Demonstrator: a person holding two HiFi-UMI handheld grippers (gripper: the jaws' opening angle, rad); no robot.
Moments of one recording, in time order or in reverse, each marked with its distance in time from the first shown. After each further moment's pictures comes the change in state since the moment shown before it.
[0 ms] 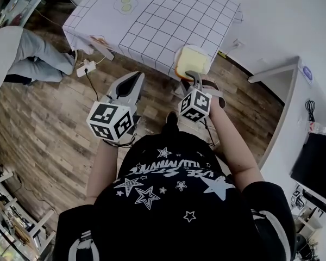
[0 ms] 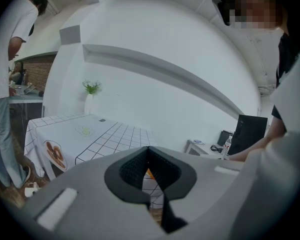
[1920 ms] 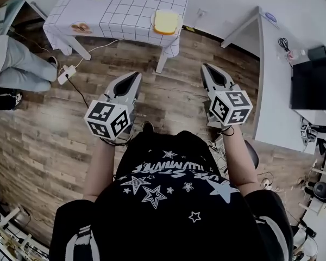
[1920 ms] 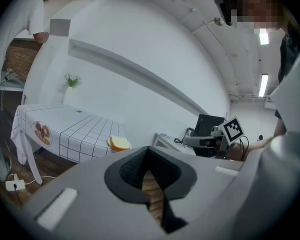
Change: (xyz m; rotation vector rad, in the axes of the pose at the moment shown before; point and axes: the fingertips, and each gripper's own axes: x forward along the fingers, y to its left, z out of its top) left arm -0.144 -0.101 -0.075 0.018 0.017 -0.301; right arm -0.278 0.077 -0.006 1.067 -0.409 -0.348
